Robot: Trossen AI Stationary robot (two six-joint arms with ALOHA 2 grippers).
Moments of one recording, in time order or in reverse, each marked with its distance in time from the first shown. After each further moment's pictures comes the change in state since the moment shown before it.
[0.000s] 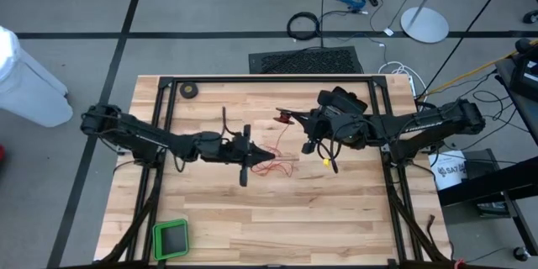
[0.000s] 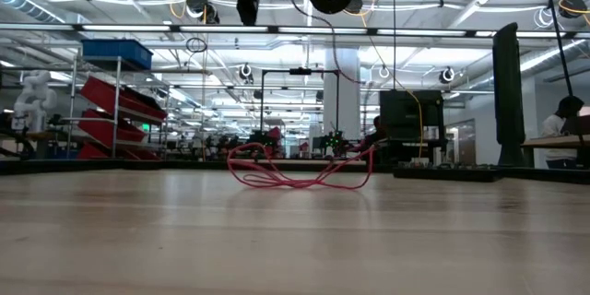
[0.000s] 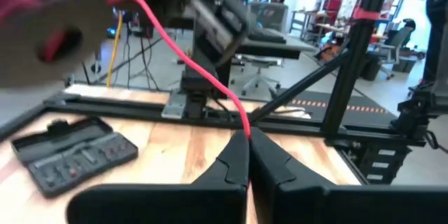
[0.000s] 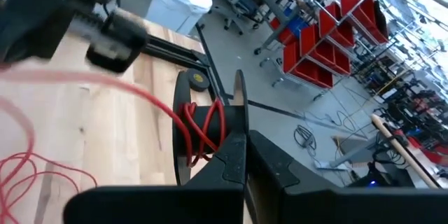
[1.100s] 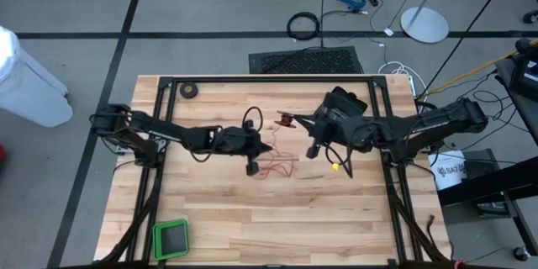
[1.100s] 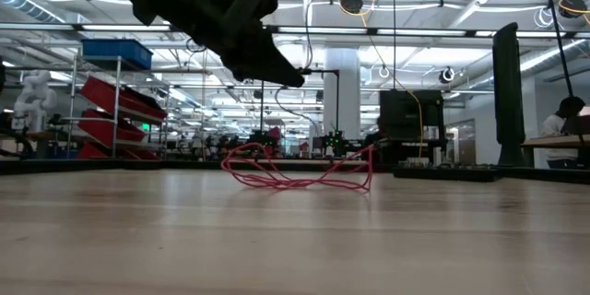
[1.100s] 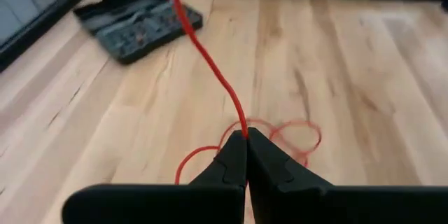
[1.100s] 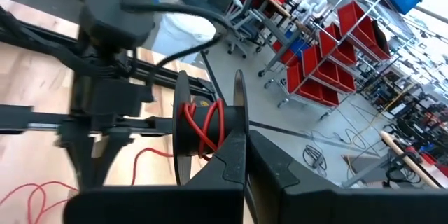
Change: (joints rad) left arm 0.129 0.094 0.074 -0.459 -0.028 0.065; right arm 0.069 -0.049 0.000 0.040 0.013 0.007
